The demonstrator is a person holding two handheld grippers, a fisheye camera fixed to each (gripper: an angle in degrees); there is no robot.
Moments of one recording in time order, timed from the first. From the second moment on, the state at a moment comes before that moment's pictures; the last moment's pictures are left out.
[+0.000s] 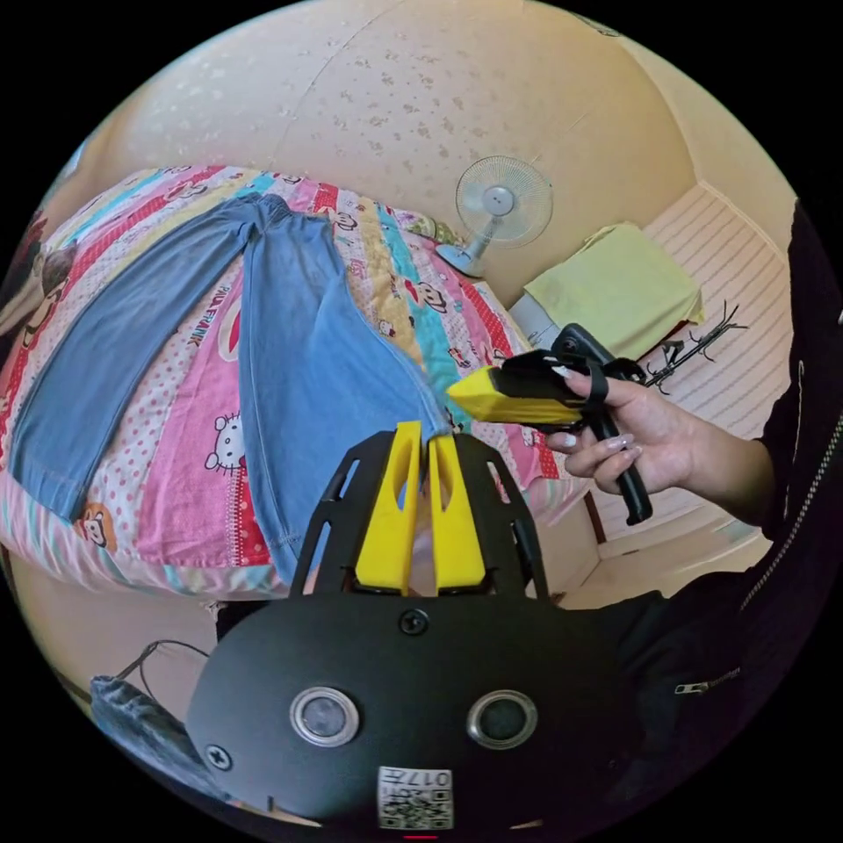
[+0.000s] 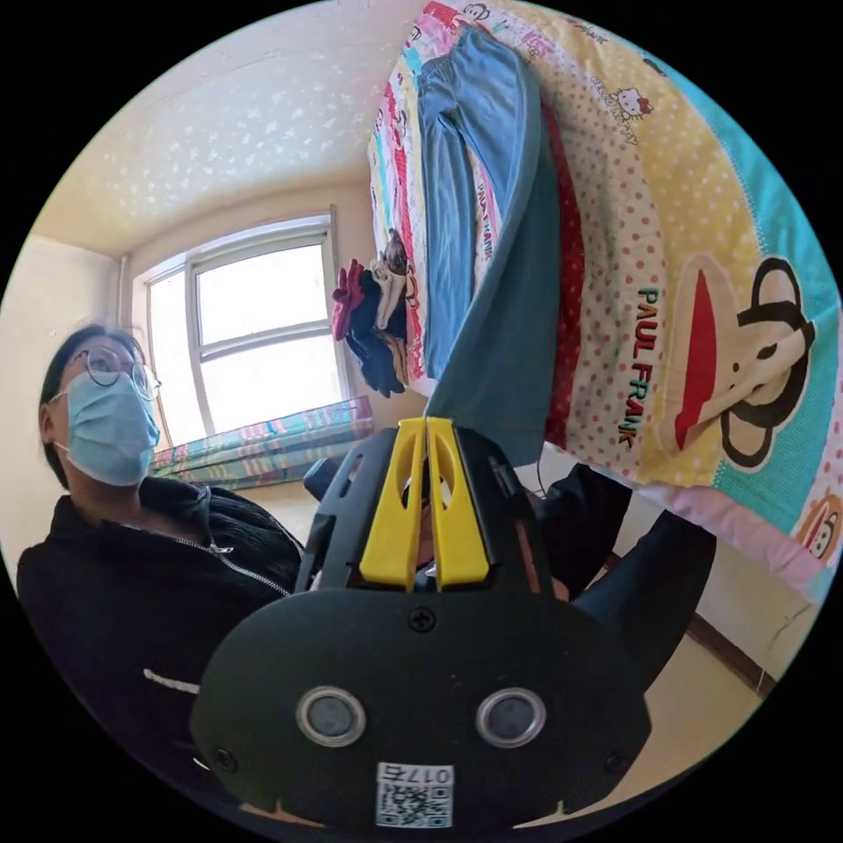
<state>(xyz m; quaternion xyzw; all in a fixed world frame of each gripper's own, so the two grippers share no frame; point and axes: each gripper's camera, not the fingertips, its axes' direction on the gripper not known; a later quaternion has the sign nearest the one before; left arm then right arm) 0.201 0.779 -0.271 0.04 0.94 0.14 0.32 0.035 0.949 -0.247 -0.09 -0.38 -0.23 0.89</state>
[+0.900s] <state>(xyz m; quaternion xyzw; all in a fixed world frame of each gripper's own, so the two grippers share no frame) 0.207 0.737 -0.172 -0.03 0.98 0.15 0.15 -0.150 0.534 -0.131 0.25 -0.11 -0.21 0.94</state>
